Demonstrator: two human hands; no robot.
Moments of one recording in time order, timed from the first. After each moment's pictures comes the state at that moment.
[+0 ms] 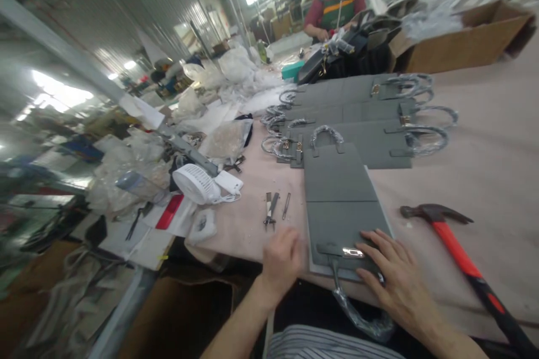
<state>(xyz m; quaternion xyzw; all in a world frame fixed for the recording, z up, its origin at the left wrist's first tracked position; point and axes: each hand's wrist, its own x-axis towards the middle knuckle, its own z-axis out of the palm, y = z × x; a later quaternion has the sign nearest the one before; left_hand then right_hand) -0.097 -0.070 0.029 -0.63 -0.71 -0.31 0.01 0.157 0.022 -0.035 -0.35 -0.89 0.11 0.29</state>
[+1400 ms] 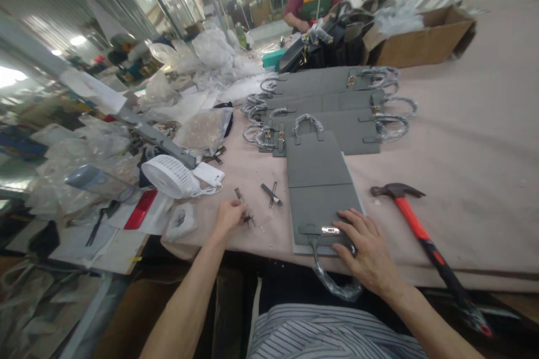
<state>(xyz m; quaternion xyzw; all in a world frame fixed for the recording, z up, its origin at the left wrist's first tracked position) -0.211 -0.036 0.017 -0.27 -0.87 -0.31 -0.26 0.150 0.014 -0.020 -0.38 -0.87 0.13 0.27</state>
